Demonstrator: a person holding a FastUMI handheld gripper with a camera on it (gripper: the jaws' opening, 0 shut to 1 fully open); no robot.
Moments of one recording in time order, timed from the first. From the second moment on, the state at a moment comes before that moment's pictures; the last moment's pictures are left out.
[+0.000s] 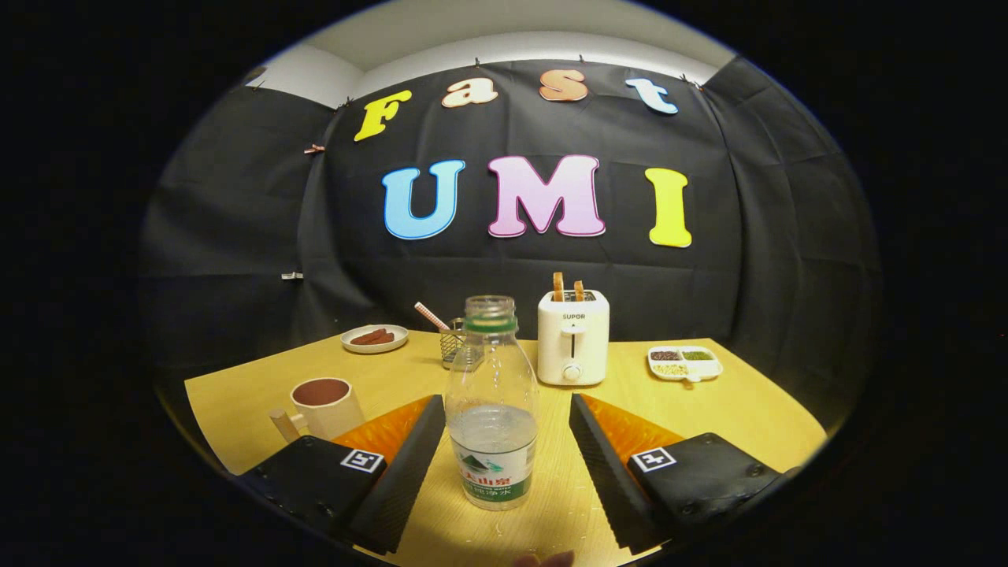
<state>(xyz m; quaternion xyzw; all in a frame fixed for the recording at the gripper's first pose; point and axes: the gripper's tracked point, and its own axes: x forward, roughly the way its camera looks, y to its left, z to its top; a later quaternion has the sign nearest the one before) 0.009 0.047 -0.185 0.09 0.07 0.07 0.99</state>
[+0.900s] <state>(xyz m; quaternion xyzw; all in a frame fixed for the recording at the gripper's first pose) 0.052 0.066 -0.217 0.08 0.12 0.07 0.99</state>
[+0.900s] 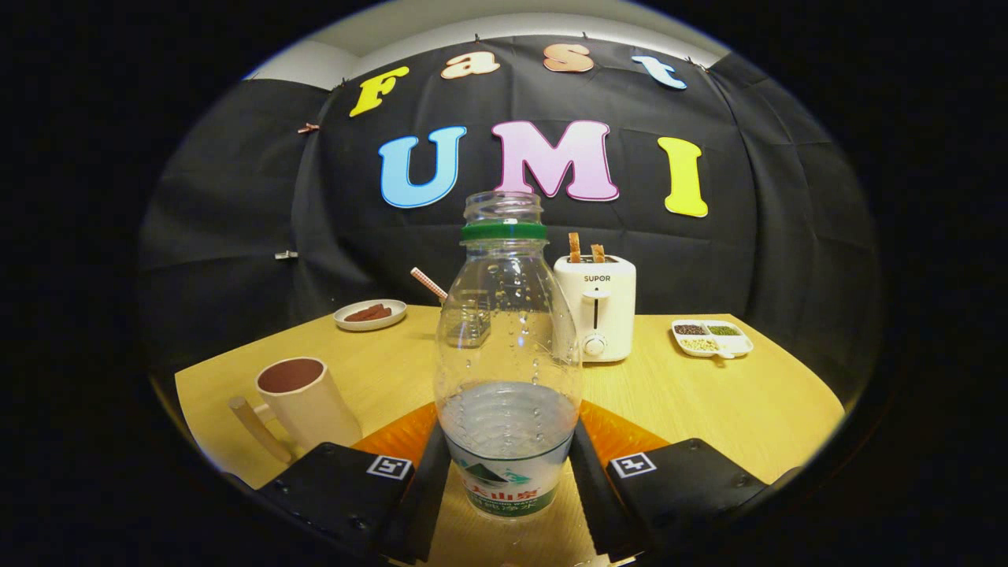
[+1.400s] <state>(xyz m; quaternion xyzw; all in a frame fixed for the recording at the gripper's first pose) 0.055 0.057 -0.147 -0.13 0.08 0.06 0.99</state>
